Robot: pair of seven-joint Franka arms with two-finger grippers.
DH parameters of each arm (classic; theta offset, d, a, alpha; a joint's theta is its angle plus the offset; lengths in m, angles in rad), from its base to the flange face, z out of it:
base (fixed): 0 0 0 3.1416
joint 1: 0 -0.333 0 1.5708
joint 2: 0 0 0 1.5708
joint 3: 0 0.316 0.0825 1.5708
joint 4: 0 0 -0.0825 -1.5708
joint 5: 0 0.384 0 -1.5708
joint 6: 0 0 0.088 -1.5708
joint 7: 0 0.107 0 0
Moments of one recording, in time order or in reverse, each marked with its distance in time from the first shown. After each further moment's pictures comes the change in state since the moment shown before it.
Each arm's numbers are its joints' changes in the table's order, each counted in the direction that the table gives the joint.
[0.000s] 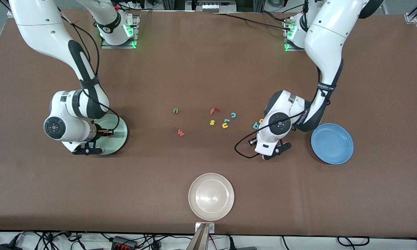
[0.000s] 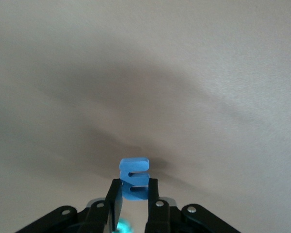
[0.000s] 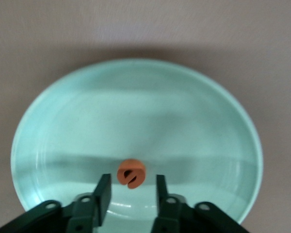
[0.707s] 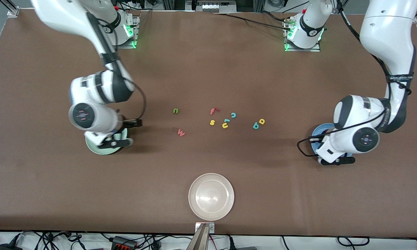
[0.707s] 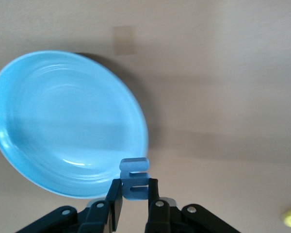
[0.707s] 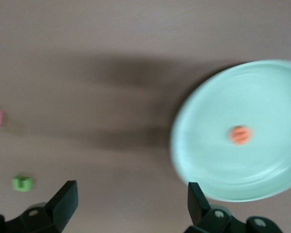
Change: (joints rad) left arm -0.349 -0.105 0.013 -0.038 0.050 0.213 0.719; right arm -0.252 -0.089 0.031 0.070 0.003 0.188 0.203
